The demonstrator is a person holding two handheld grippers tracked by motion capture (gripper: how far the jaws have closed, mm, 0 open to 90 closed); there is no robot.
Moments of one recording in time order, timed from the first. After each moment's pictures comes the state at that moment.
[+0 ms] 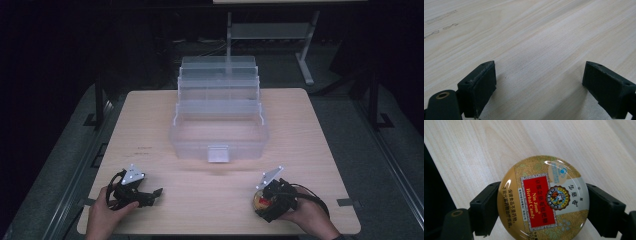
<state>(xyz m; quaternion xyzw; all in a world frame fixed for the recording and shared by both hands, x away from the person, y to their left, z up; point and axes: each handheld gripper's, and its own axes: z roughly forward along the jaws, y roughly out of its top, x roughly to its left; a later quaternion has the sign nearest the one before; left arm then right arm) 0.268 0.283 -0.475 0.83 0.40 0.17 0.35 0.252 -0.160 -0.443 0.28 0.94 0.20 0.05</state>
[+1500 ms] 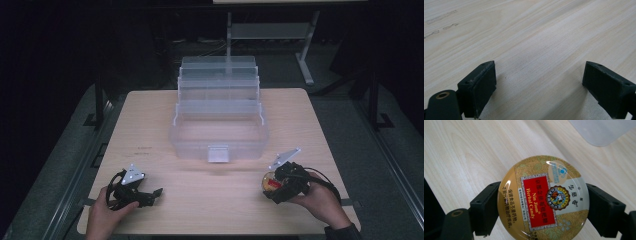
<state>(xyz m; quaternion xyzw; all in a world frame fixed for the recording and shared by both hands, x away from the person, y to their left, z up) 0.268 0.283 -0.475 0.83 0.40 0.17 0.35 0.276 -0.187 -0.402 0.32 0.92 0.23 0.08</state>
